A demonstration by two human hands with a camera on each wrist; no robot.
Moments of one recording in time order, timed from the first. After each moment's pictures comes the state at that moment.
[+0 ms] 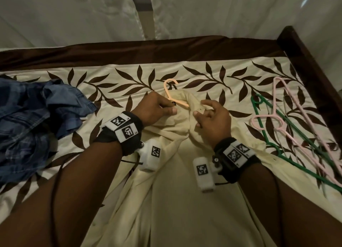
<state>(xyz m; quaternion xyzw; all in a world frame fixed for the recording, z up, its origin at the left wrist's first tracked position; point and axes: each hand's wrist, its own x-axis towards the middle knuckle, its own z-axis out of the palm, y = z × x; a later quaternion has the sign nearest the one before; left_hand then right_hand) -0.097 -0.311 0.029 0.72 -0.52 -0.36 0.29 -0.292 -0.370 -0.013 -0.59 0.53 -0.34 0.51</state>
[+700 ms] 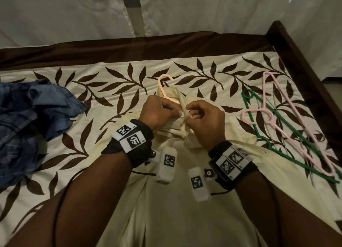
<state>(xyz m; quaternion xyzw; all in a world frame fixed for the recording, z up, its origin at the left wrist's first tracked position) -0.152 -0.309 0.028 0.73 -0.37 -0.40 0.41 -0.302 -0.354 -0.005 -0.72 0.45 -0.36 0.39</state>
